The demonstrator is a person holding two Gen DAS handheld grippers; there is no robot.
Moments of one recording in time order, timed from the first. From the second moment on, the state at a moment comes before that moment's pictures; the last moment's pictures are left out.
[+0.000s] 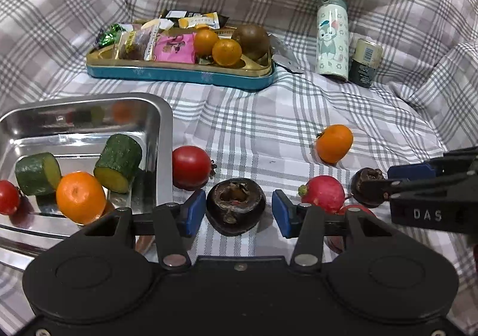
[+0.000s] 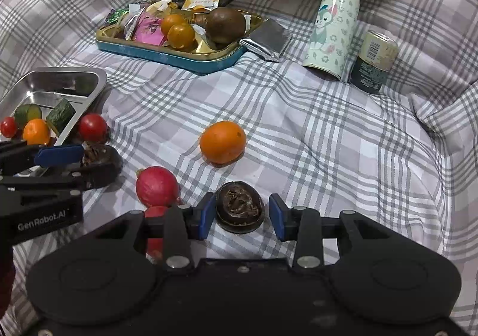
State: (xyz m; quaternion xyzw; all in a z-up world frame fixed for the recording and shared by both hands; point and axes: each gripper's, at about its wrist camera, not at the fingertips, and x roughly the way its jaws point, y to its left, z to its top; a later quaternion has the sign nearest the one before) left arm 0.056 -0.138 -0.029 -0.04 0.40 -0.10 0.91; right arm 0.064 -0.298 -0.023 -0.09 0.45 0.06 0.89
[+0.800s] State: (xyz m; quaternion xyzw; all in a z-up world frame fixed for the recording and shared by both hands) left arm 0.062 -0.143 -0.034 -0.05 0.39 -0.09 0.91; right arm 0.067 -0.305 -0.020 -0.07 0.43 0.05 0.90
